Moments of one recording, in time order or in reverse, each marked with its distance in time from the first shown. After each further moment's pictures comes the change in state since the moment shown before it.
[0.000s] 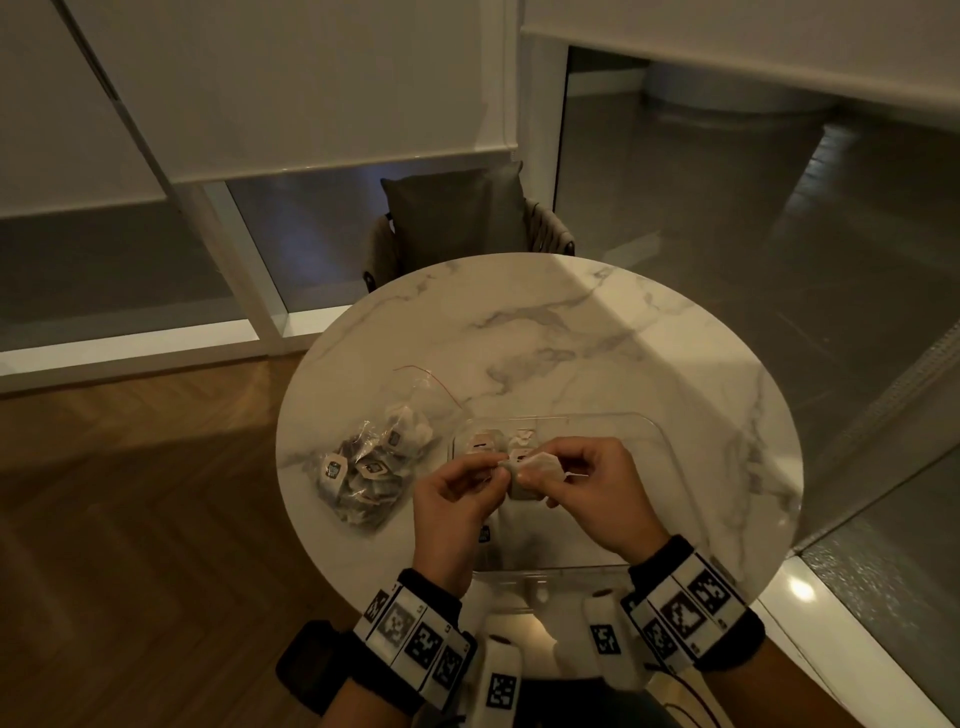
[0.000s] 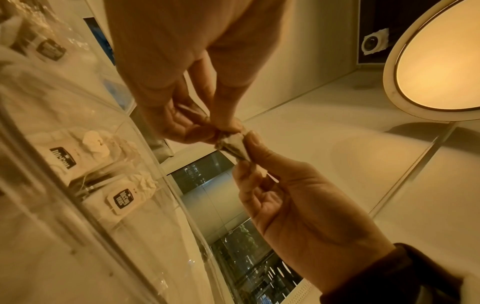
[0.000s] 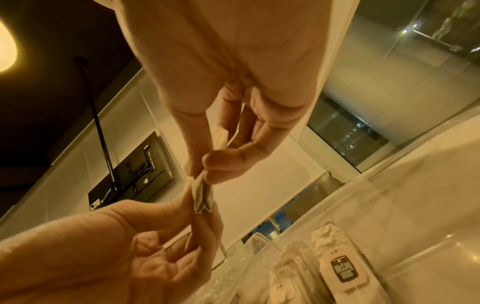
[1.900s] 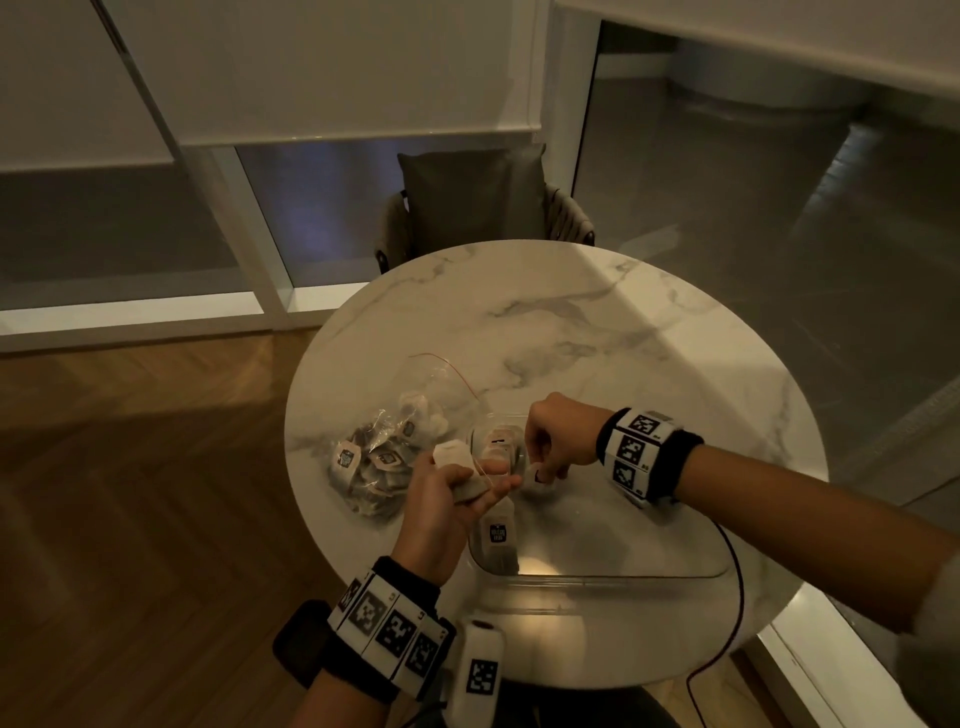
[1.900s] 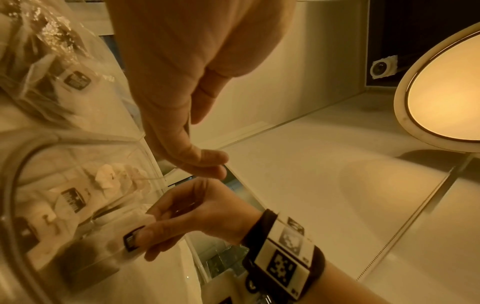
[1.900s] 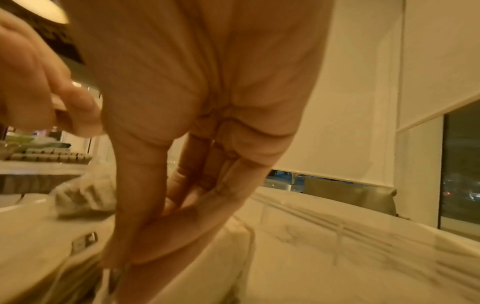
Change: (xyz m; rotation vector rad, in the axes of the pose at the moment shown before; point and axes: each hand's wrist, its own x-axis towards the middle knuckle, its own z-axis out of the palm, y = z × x) left_hand 0.021 0.021 -0.024 -0.322 0.109 -0.356; right_hand 0.118 0.009 0.013 -1.097 -0.780 0.176
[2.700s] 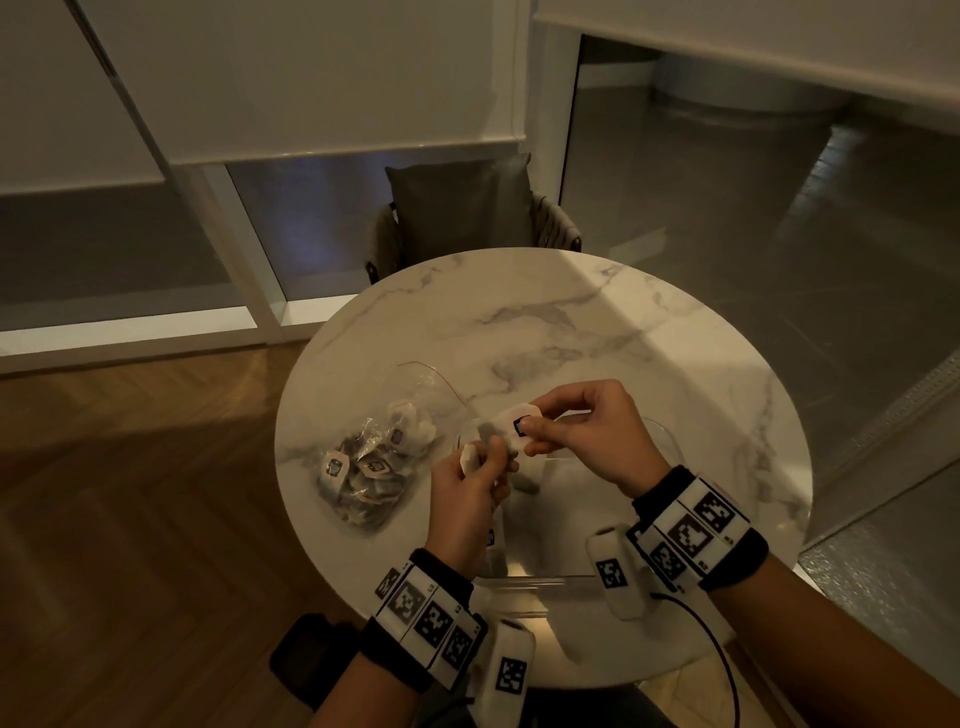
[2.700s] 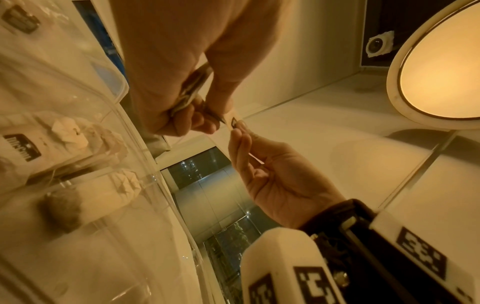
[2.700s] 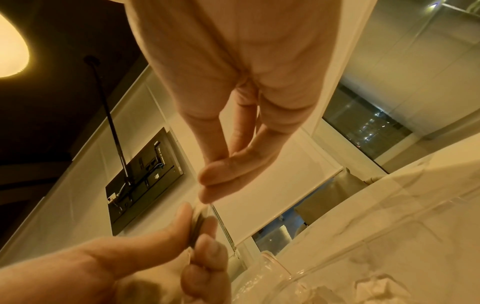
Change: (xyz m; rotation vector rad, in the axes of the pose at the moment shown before) left_hand 0.004 -0.027 0.027 0.319 -0.055 0.253; right_hand -0.072 -0.015 0.013 1.099 0.697 -0.066
